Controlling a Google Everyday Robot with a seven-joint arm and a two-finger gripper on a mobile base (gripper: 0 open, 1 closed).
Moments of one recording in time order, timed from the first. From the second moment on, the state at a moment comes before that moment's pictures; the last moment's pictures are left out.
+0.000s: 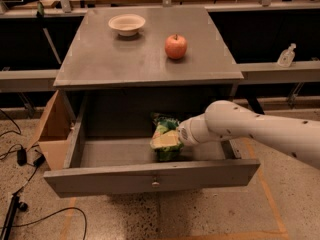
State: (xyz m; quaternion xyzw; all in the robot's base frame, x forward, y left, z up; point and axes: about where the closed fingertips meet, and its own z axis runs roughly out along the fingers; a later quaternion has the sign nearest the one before) arm 0.591 -0.048 0.643 -0.21 0.92 0.23 0.26
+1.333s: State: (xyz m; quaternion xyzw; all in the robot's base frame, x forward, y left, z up) arm 0.589 -0.053 0.707 -0.27 0.87 0.24 0.34
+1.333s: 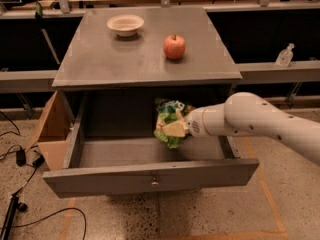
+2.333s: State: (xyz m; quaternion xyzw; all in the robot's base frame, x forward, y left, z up) arm 0.534 -0.126 0.824 -0.28 0.86 0.23 0.36
